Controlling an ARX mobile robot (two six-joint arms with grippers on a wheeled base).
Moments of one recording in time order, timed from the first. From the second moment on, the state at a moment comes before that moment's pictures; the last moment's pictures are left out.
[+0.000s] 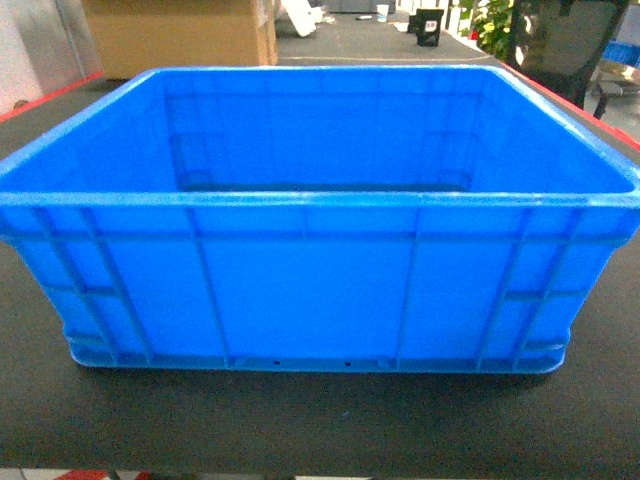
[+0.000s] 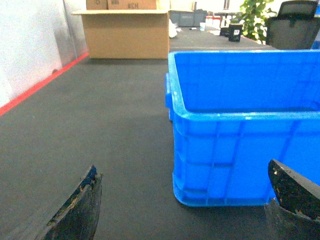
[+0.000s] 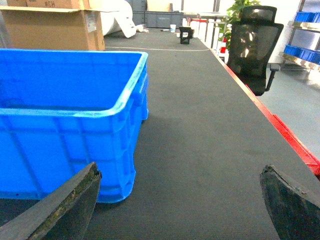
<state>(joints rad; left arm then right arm) 0.00 0.01 0.02 0.00 0.00 0.00 0.00 0.00 0.01 0.00 0.00 0.00</state>
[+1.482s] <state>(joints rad) 0.08 0.74 0.36 0.38 -0.08 -0.02 0.14 0.67 0.33 0.25 0.21 0.13</state>
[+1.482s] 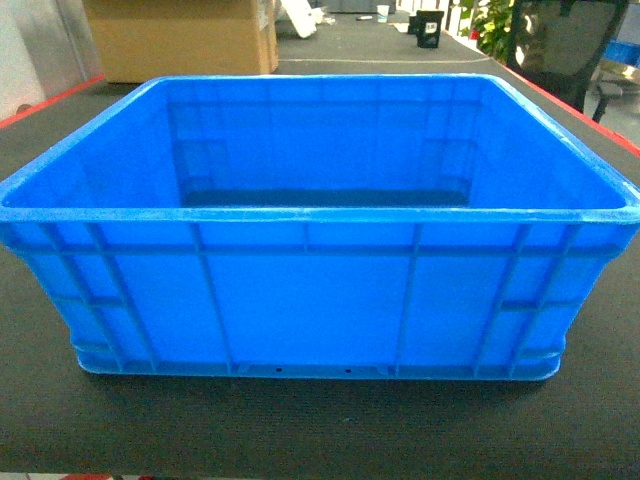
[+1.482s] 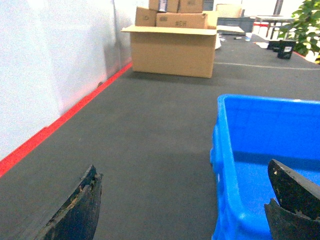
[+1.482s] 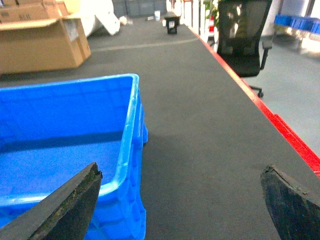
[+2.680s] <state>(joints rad) -0.05 1.81 1.20 -0.17 -0.09 -0.14 0.18 1.76 1.05 0.08 0.13 0.18</state>
